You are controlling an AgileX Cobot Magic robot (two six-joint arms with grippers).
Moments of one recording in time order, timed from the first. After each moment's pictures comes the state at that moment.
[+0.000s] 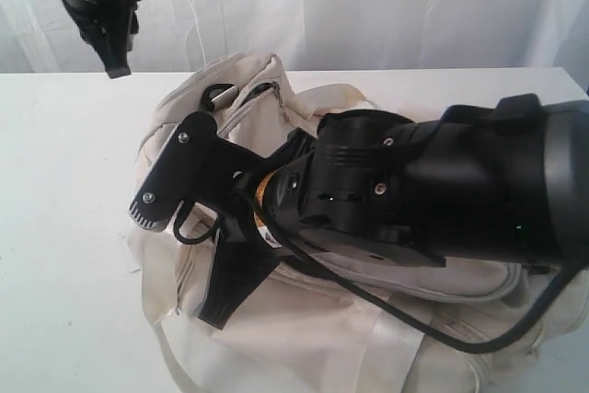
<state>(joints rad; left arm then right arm) -0.45 1.82 -1.81 0.36 1.09 0.71 1.14 1.62 -1.04 -0.57 0.39 0.22</state>
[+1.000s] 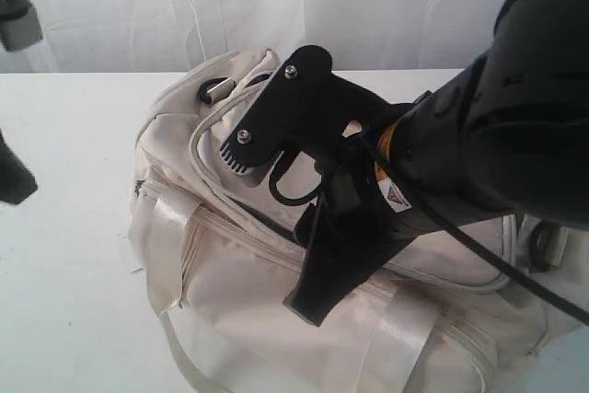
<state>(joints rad) -0.36 1.15 -1.13 -0.16 1.24 0.58 1.15 1.32 -1.03 -0.41 0.84 0.16</state>
